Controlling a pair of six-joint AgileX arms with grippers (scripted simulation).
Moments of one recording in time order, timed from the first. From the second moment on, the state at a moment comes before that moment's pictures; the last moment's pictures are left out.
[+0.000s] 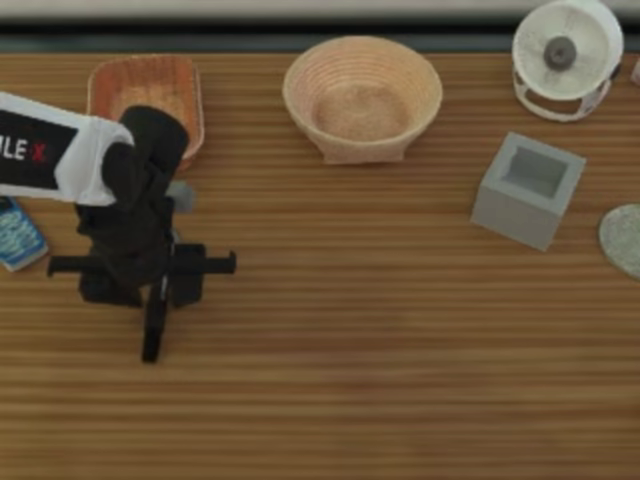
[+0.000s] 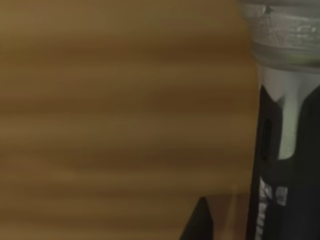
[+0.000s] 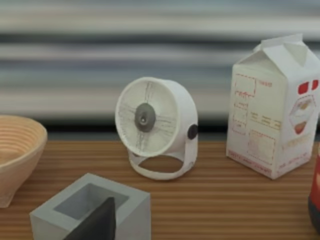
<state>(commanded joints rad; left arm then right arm) -0.31 2.09 1.12 -0.53 -0.04 -0.27 0.00 0.00 0.00 0.00 0.00 0.00</state>
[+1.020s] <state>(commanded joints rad) -0.29 1.90 0.97 0.15 0.25 -0.14 0.00 0.00 0.00 0.00 0.00 0.00</state>
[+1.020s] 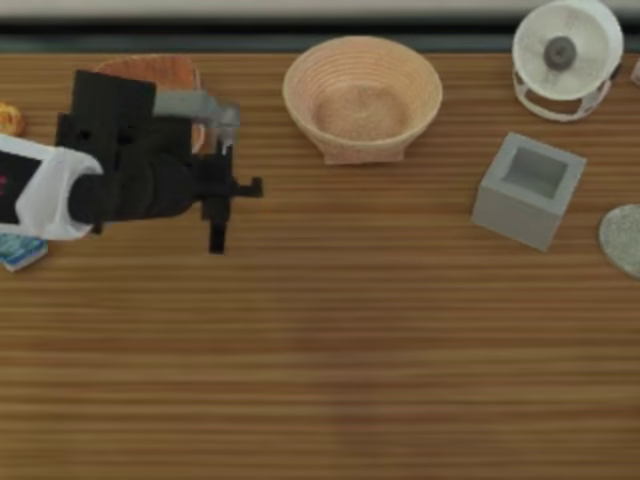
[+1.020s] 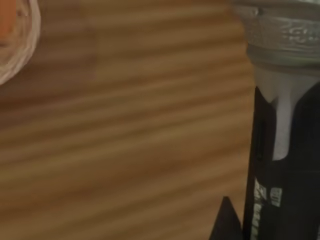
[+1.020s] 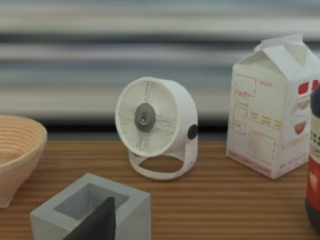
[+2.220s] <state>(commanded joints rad) -0.33 1.64 0.77 0.87 0.47 0.02 0.00 0.00 0.00 0.00 0.00 0.00</state>
